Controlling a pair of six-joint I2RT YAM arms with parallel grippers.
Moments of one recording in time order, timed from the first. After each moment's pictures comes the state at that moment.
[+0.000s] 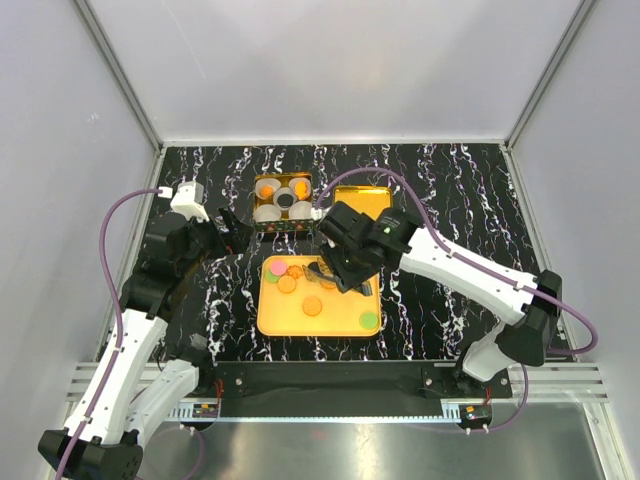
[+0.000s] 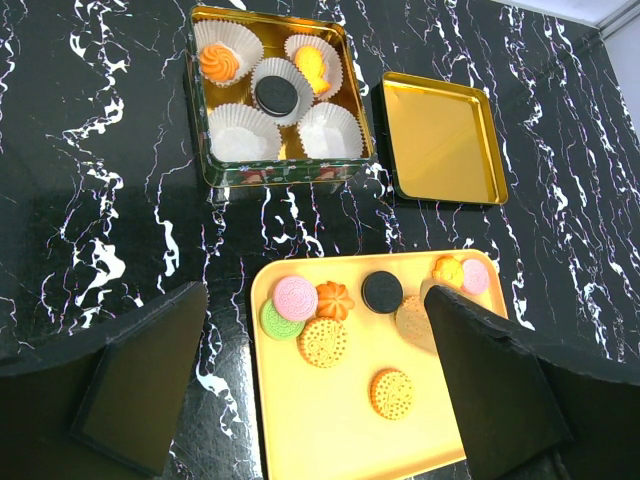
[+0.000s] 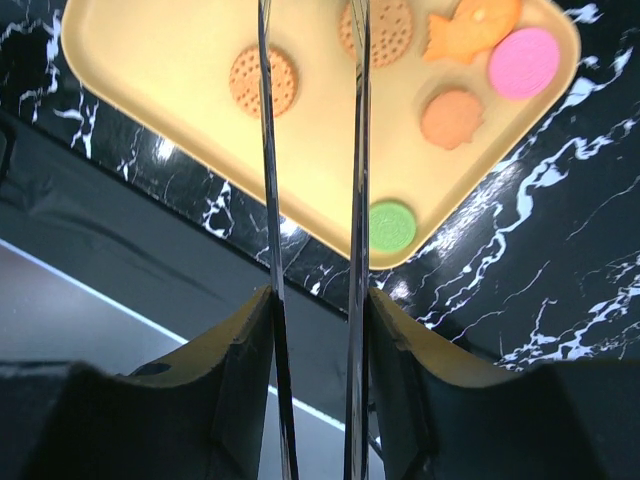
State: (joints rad) left arm -0.23 0.76 0.84 -0.48 0.09 -0.39; right arm 1.00 1.55 1.56 -1.14 0.09 0.41
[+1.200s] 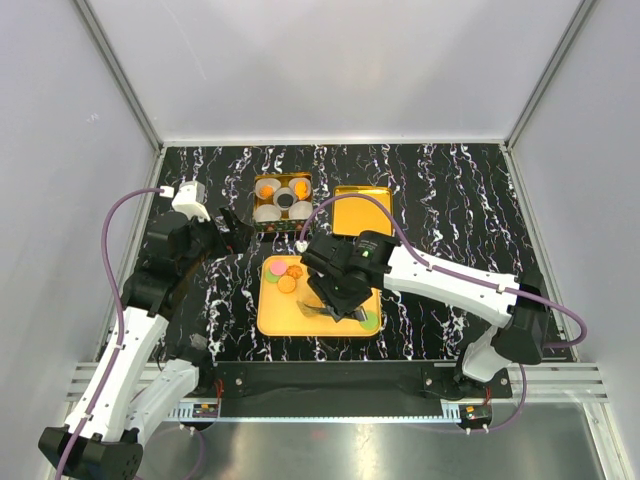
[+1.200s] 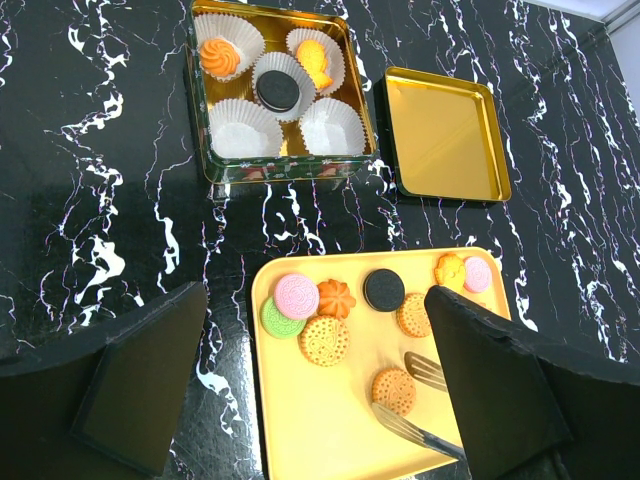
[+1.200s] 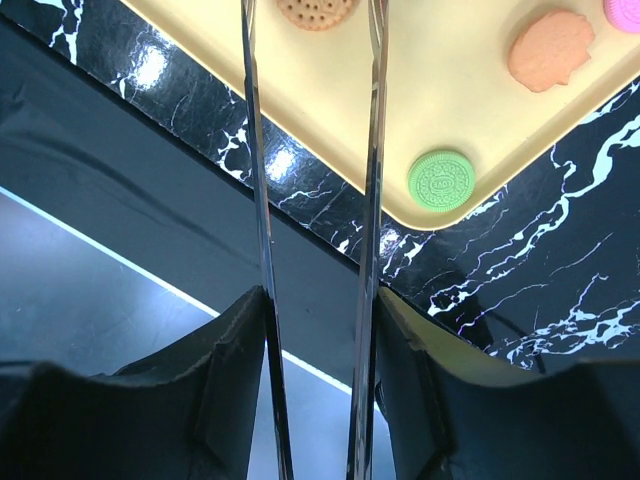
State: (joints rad) left arm -0.23 0.77 0.84 -0.48 0.09 -0.39; right arm 1.14 1.59 1.49 -1.16 0.05 0.46
